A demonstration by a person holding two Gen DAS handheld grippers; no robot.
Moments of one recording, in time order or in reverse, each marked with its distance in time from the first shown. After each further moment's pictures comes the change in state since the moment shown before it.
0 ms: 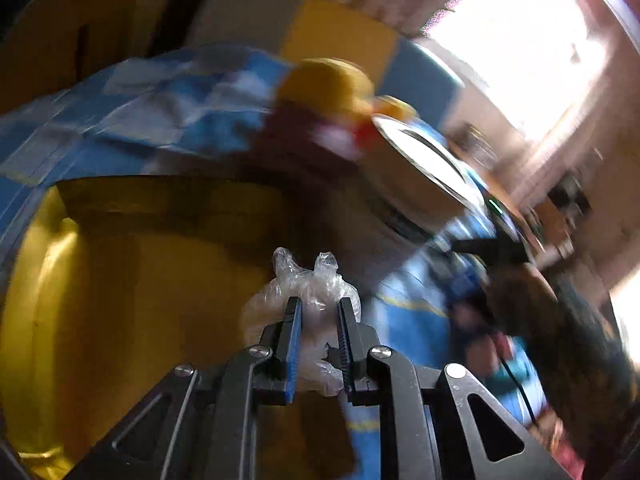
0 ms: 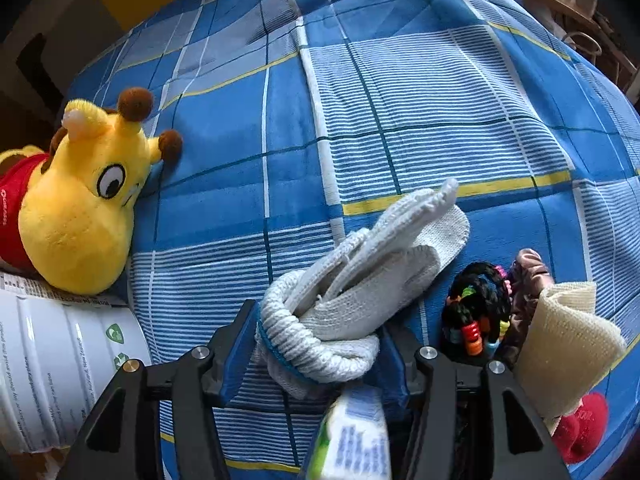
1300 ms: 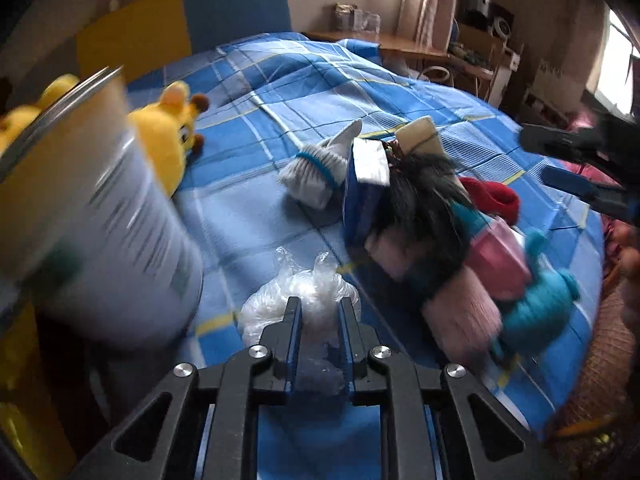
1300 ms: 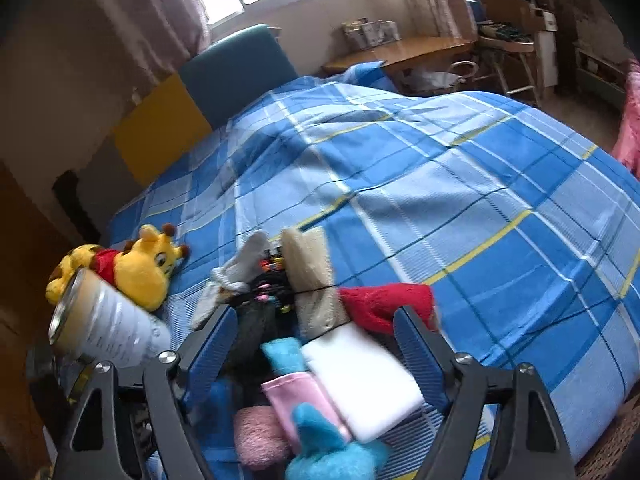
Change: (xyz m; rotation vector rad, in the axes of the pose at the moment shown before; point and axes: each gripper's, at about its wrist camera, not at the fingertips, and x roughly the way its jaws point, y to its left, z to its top) left arm 0.128 -0.204 -0.064 0.659 0.195 -0.030; right arm -0.157 -0.109 -0.173 0.233 -0.541 0.137
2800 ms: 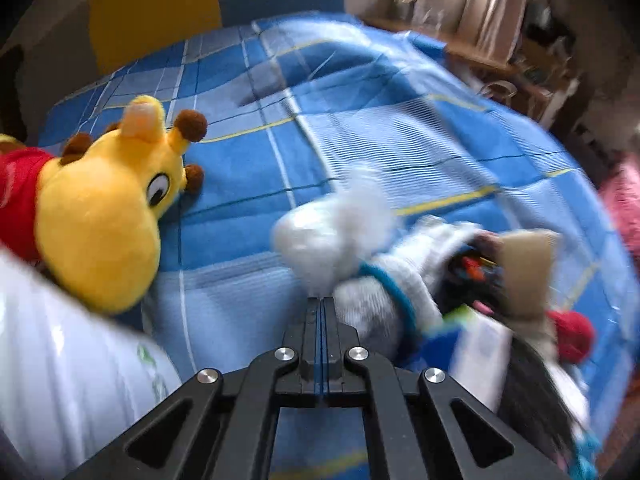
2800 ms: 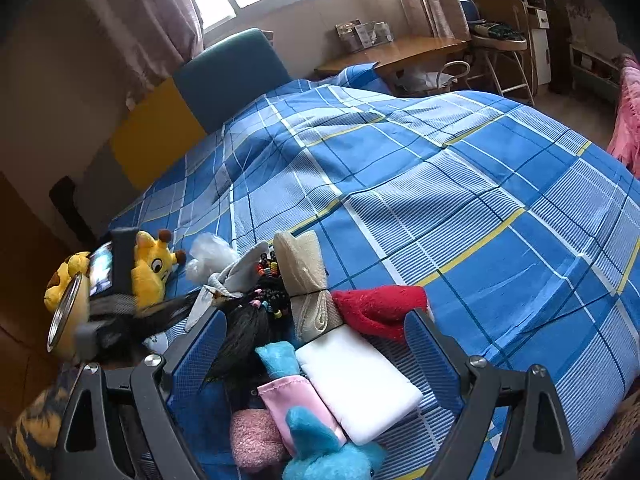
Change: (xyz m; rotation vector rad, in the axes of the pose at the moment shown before) left arm 0.094 0.027 0.110 -0.126 0.062 0.084; right arm -0.003 -0.012 -0.001 0.028 -0.030 -0.058
